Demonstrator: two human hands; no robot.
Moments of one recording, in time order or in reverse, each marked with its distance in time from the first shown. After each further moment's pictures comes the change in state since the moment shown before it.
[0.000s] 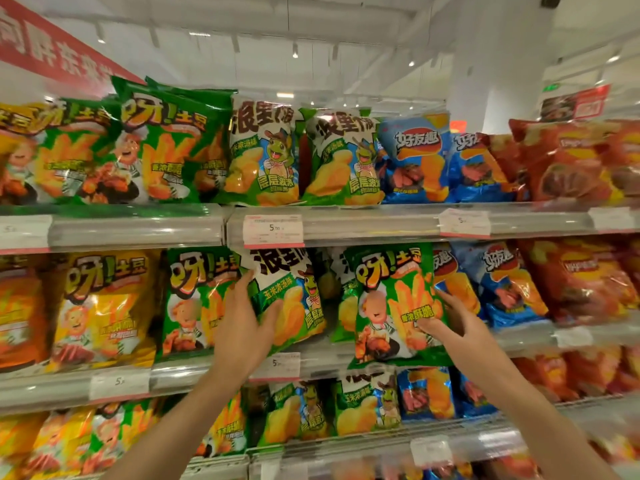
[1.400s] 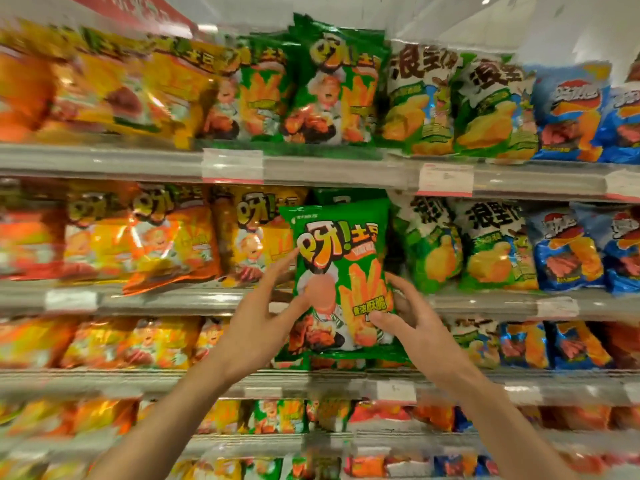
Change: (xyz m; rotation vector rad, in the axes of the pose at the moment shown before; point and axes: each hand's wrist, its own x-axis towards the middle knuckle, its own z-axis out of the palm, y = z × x) left_hand -0.068 -0.100 -0.232 -0.305 -0.328 -0.048; right_hand -0.115 -0.103 0.260 0.179 -0.400 -0.043
